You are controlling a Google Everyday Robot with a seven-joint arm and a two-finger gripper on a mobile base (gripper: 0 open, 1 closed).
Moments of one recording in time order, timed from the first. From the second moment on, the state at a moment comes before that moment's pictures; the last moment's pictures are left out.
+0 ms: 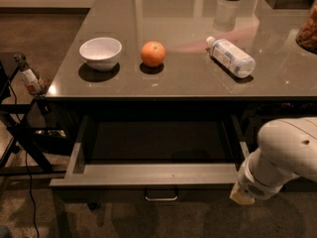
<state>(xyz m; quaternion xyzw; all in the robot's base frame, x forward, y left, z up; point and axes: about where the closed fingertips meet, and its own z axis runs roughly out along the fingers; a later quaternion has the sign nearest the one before) 0.364 -0.220 0.662 -0.47 0.88 0.05 0.05</state>
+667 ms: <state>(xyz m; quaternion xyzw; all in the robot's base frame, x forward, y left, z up) 0.384 -0.212 0.672 -0.49 0.87 0.03 0.06</state>
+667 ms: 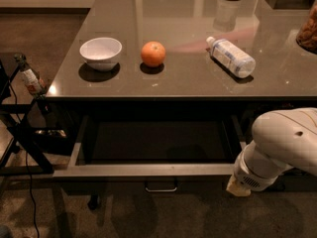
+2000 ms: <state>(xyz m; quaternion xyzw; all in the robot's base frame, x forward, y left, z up) 0.384 -0.212 0.672 -0.49 0.87 0.03 0.06</state>
